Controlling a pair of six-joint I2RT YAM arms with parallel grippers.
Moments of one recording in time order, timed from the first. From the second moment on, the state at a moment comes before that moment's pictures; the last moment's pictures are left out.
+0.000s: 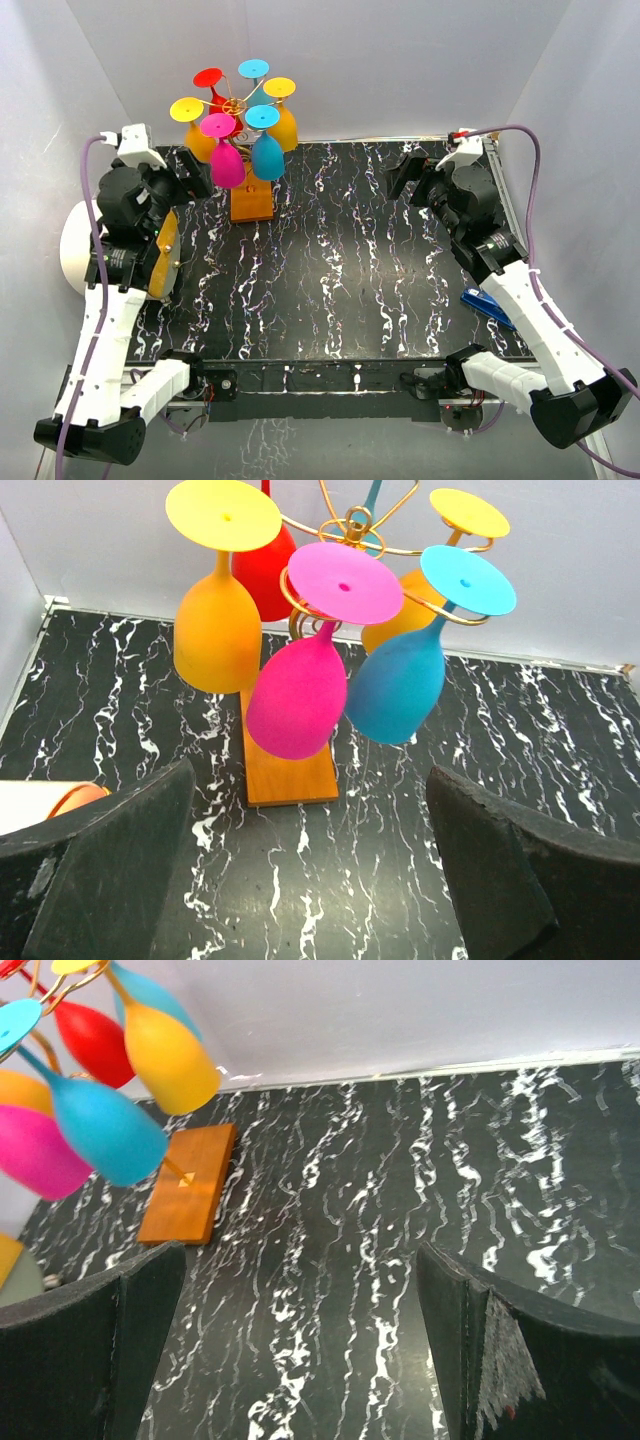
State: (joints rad) left arm -0.13 0.95 1.26 -0.44 -0.04 -0.23; right arm 0.38 1.02 1.08 -0.19 0.11 0.35
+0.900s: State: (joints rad) left arm -0.14 1.27 1.56 -0.69 0.22 -0.54; right arm 0.38 0.99 1.04 -0.05 -0.11 0.39
